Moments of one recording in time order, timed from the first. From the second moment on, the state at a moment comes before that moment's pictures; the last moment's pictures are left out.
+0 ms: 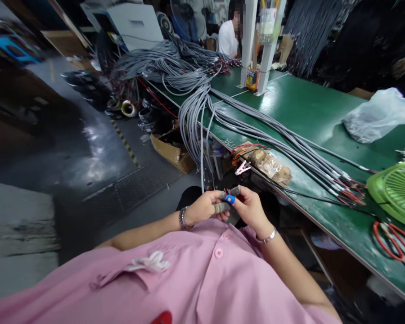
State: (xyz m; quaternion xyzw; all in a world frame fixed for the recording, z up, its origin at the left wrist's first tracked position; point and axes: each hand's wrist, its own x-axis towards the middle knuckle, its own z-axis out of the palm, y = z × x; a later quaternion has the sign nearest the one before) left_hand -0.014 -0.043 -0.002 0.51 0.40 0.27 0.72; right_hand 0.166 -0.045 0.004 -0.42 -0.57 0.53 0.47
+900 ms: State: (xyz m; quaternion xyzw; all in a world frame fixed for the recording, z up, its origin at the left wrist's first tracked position) left_hand 0.002 -0.020 -0.015 0.45 0.42 0.40 0.68; right_hand 0.166 -0.036 -0.020 -0.47 -0.49 0.52 0.52
